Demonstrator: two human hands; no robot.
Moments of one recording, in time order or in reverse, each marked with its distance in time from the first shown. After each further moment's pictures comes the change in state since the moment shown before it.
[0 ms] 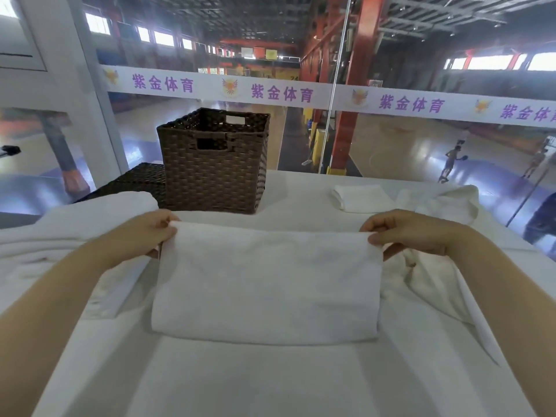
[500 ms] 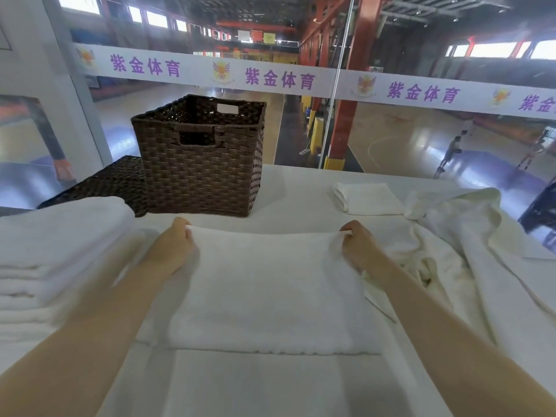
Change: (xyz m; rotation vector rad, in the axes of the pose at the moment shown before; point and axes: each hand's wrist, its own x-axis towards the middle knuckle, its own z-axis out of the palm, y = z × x) left_hand 0.120 -0.042 0.090 0.308 0.305 -0.026; right_hand 0.145 0.050 0.050 -0.157 0.619 0.172
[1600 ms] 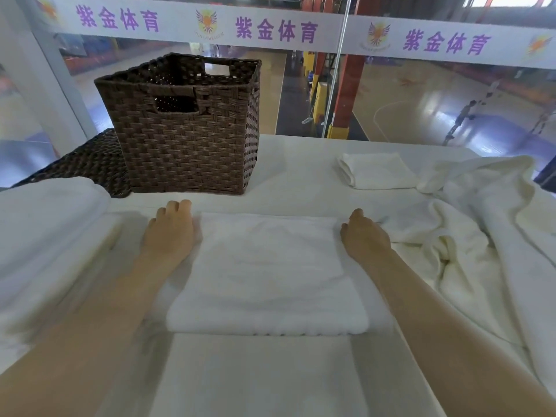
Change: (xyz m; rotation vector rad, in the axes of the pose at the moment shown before) left_hand 0.012 0.012 0.035 0.422 0.091 0.110; right_hand 0.034 0.034 0.040 -0.502 0.018 0.005
